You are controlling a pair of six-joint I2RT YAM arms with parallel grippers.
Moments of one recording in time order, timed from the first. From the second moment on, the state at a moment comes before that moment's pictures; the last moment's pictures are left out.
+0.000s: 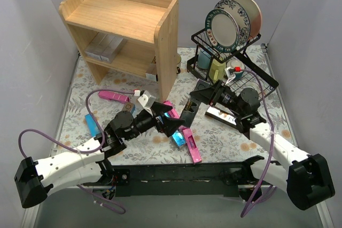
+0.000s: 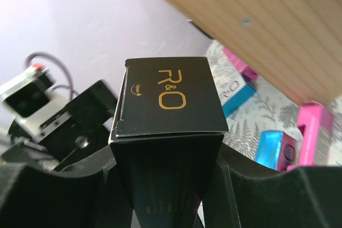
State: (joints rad) left arm -0.98 0.87 0.56 0.36 0.06 -0.44; right arm 0.42 1.05 0.53 0.69 -0.65 1.03
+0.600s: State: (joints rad) left arm -1.27 0.93 0.37 0.69 -0.33 0.02; right arm 0.42 0.95 0.51 0.38 -0.40 1.15
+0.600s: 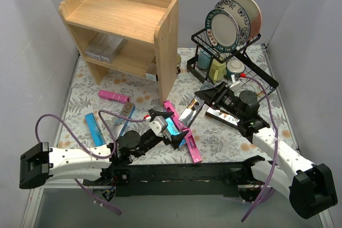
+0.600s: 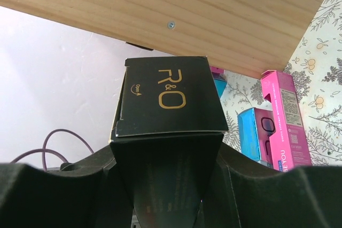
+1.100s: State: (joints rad) left arm -1.31 1.23 0.39 1.04 -0.49 0.12; right arm 0.42 0.90 0.47 0.37 -0.36 1.19
